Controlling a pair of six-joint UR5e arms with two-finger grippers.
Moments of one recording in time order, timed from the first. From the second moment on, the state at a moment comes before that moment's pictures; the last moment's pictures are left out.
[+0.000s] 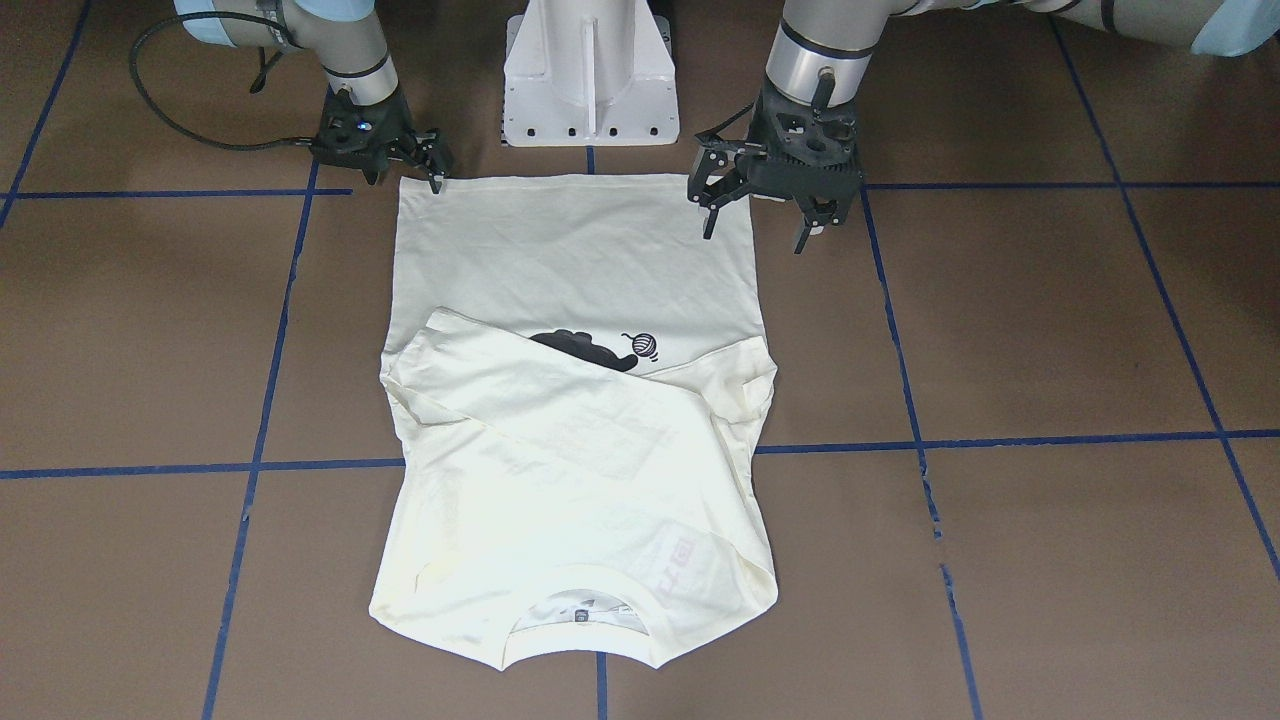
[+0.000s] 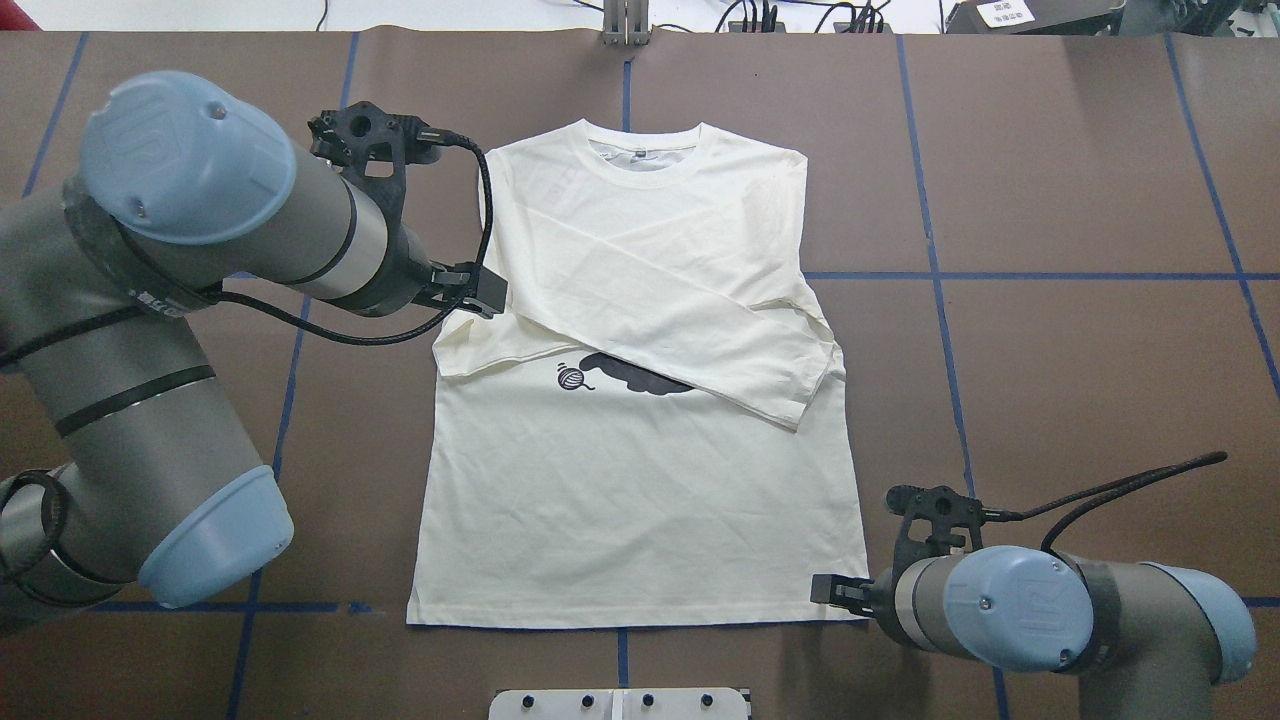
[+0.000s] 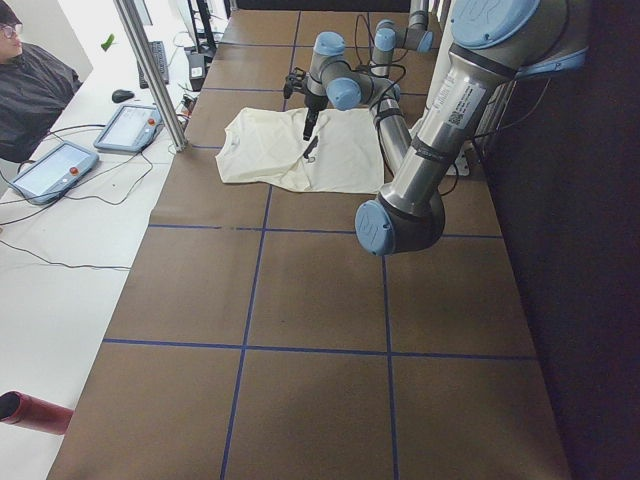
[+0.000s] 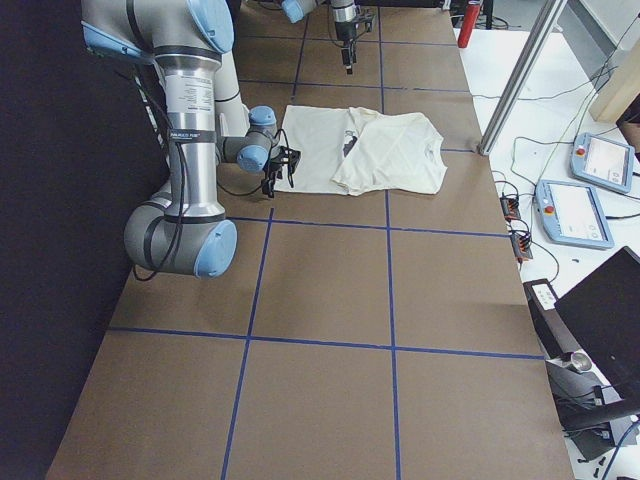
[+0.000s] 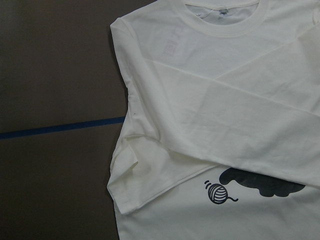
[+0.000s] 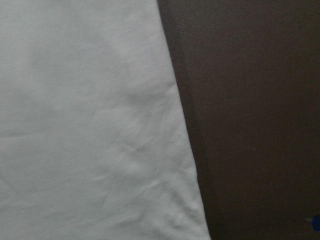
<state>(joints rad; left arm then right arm) -0.66 -2.14 -2.04 -1.46 -1.87 -1.03 0.16 -1.54 2.08 -1.34 1.64 1.67</state>
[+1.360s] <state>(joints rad) -0.61 -2.15 -2.04 -1.46 -1.86 -1.05 0.16 -1.53 2.07 -1.34 1.68 1.66</state>
